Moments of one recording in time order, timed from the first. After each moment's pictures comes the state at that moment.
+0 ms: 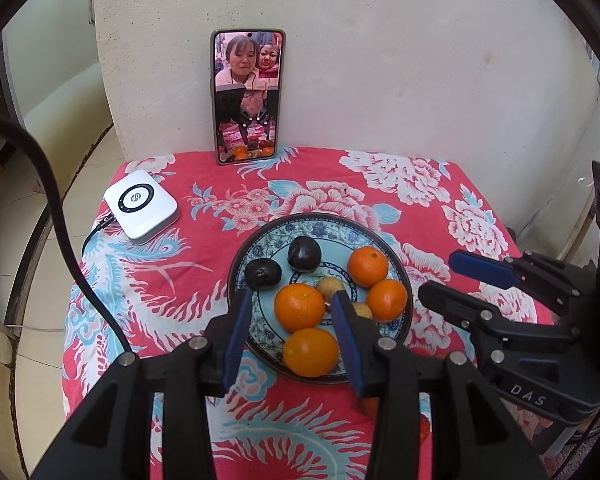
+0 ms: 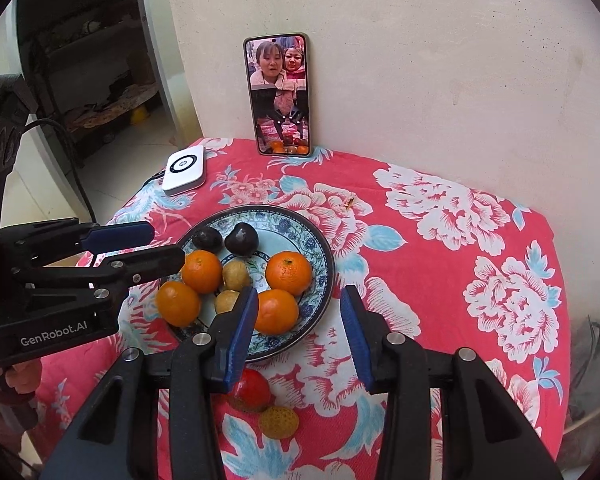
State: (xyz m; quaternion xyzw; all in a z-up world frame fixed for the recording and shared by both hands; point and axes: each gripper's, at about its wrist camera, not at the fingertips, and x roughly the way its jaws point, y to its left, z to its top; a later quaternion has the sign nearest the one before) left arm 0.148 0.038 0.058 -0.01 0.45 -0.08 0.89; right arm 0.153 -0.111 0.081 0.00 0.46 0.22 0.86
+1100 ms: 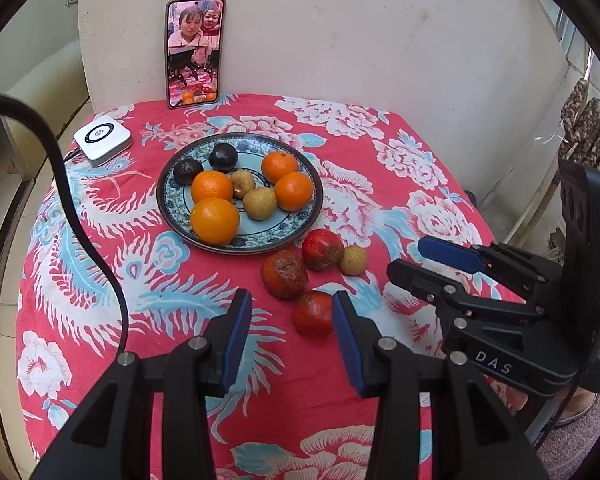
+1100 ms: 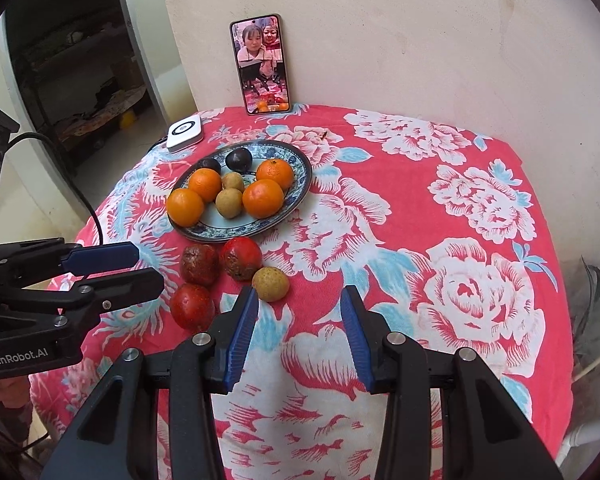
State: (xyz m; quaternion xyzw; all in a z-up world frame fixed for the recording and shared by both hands) left arm 0.064 0.000 0.047 -0.02 0.49 -0.14 0.86; right arm 0.075 -0.150 0.068 0.03 0.48 0.19 0.85
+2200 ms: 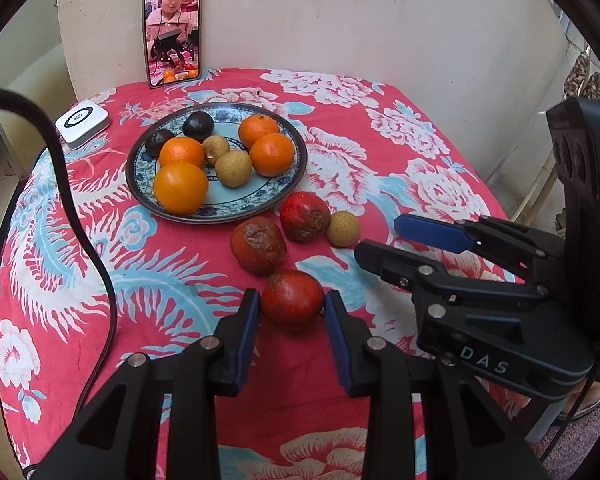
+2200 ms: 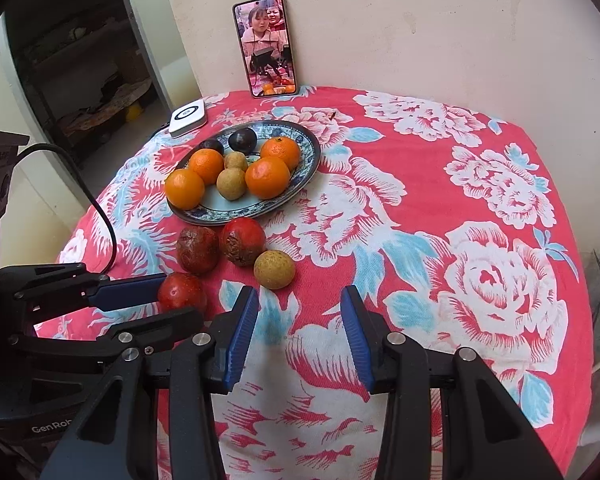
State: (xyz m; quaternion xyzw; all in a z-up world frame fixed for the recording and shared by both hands) left arm 0.060 -0.019 0.021 0.00 0.50 -0.13 0.85; right arm 0.082 -0.140 0.048 0.03 0.50 0.21 0.84
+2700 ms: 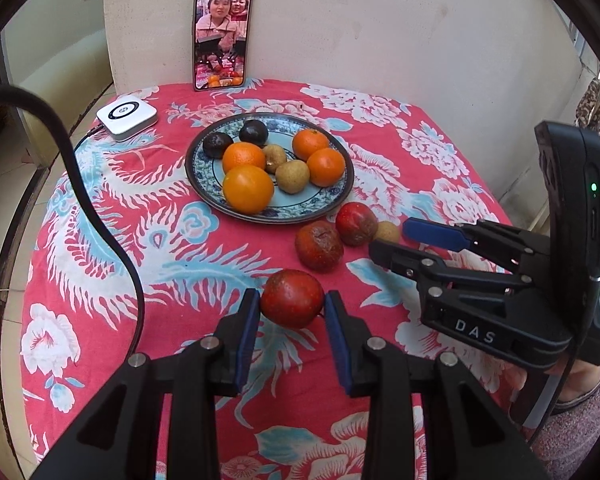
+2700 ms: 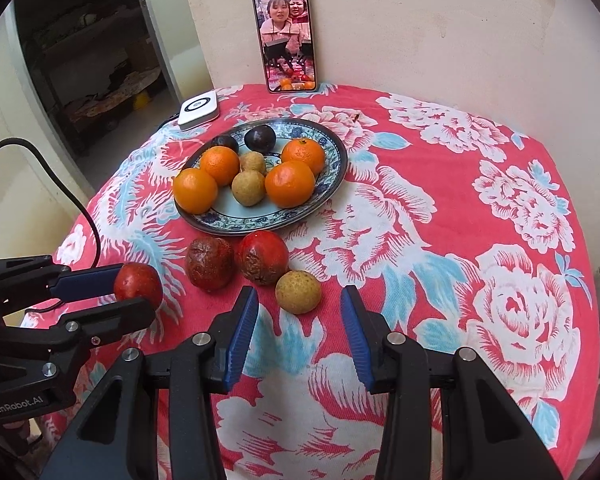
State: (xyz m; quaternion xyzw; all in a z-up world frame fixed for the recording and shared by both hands) left arm 0.056 0.020 0.032 -0.02 0.49 -0.10 0.86; right arm 0.093 -0.119 0.045 0.01 0.50 0.23 0.84
